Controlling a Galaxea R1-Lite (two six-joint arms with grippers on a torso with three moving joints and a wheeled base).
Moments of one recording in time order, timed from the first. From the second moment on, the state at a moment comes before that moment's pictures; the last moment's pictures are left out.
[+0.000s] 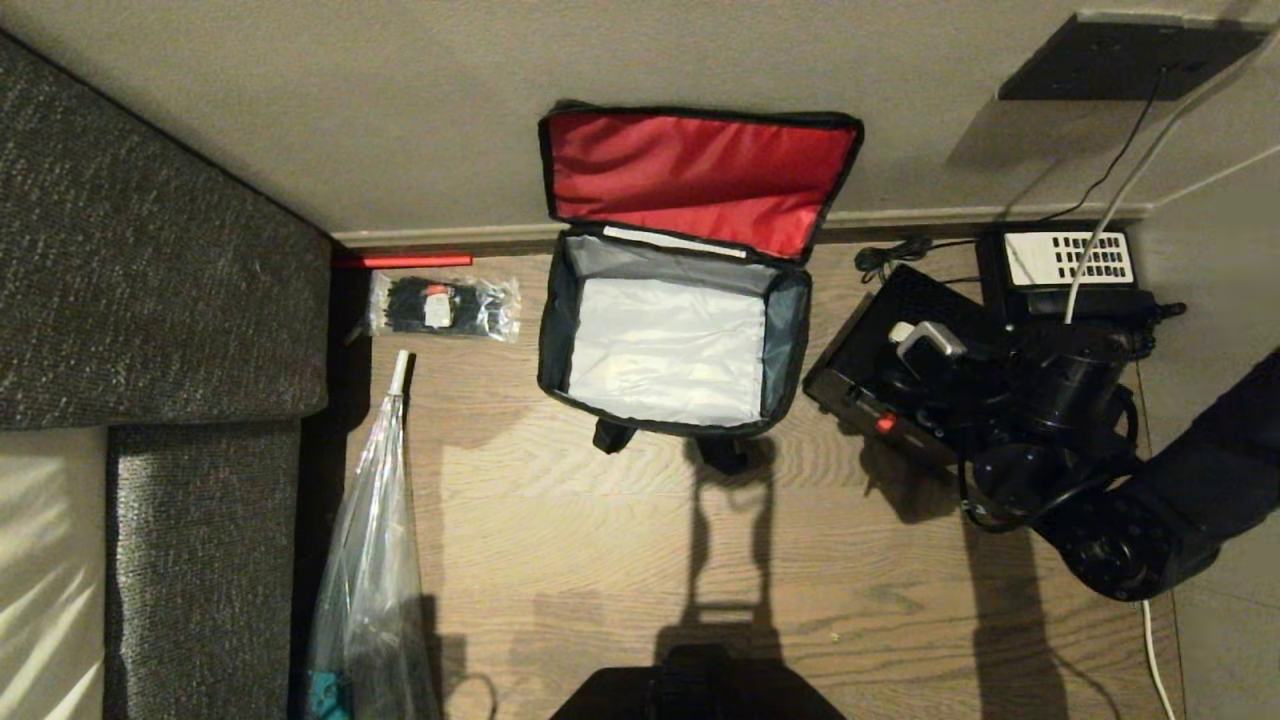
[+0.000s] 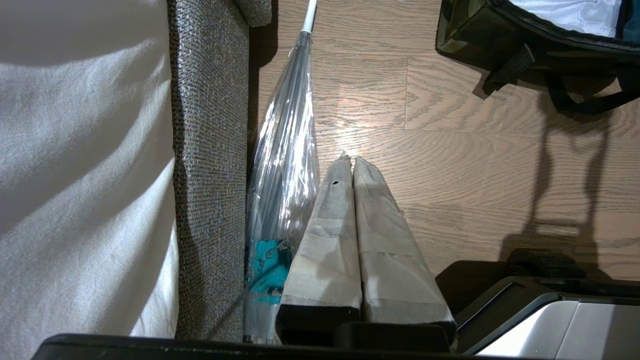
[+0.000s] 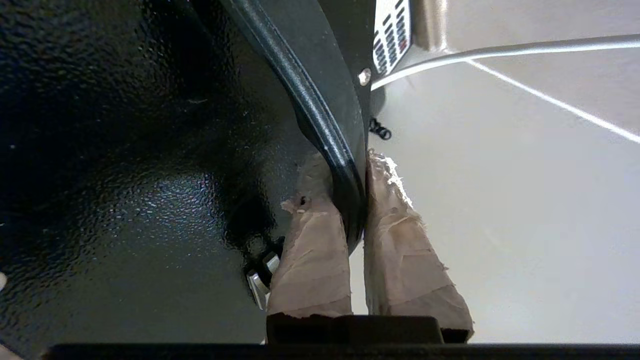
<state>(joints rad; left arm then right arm) 0.00 0.00 0.00 0.00 0.01 -0.01 0.30 1.97 -0.71 -1.34 -0.89 -1.21</state>
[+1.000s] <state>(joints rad) 0.00 0.00 0.00 0.00 0.01 -0.01 0.23 2.11 -0.80 -1.31 -0.82 -1.22</state>
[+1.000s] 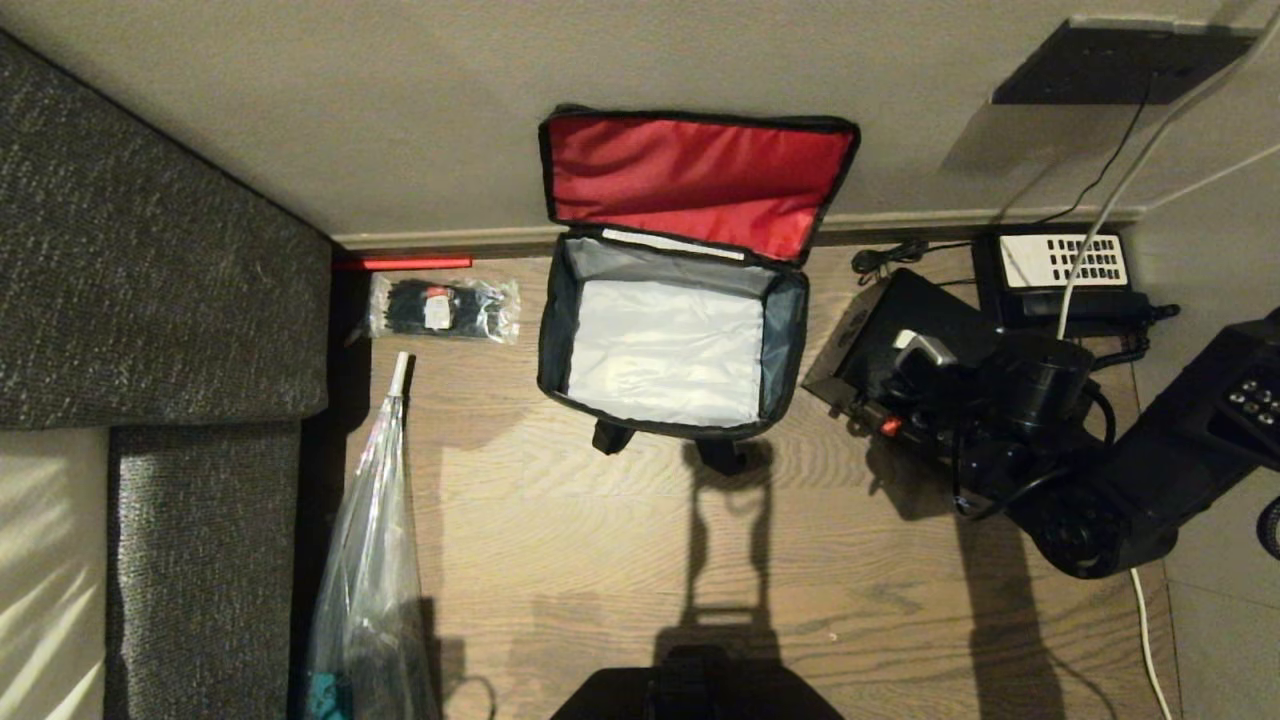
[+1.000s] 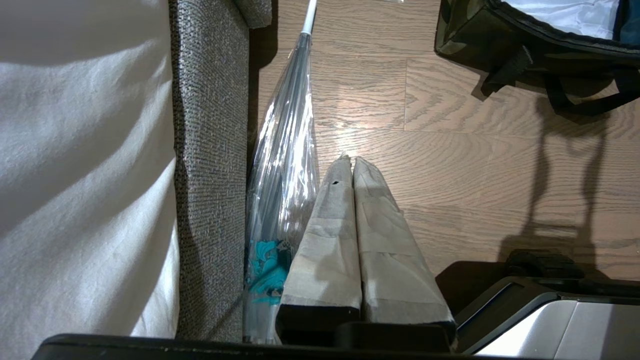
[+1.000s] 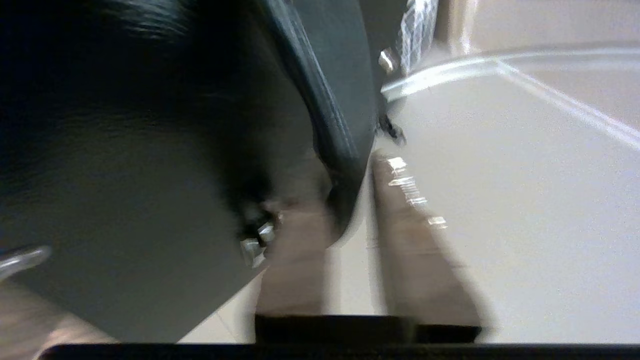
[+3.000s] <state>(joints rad) 0.00 0.00 0.00 0.00 0.01 -0.01 0.21 0.72 -0.36 0.04 -0.56 -0.62</state>
